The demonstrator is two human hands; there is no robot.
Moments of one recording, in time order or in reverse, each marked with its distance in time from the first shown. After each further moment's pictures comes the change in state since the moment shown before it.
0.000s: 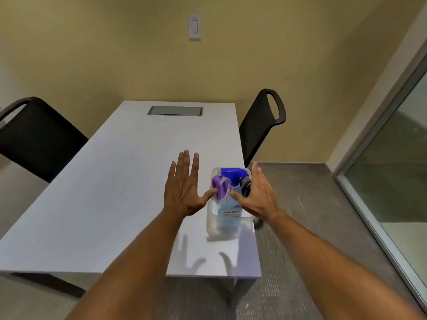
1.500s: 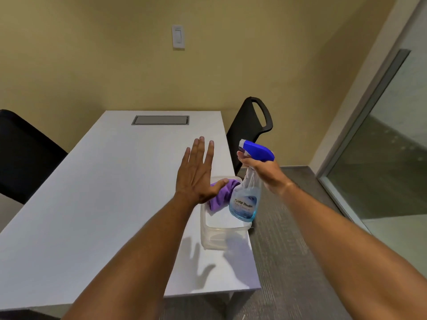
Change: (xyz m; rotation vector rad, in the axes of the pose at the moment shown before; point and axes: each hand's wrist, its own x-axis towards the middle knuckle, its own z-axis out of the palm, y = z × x) left_hand 0.070 0.027 -0.015 -0.017 0.126 0.181; right_hand 0.054 -0.032 -0.077 0.885 0.058 0.291
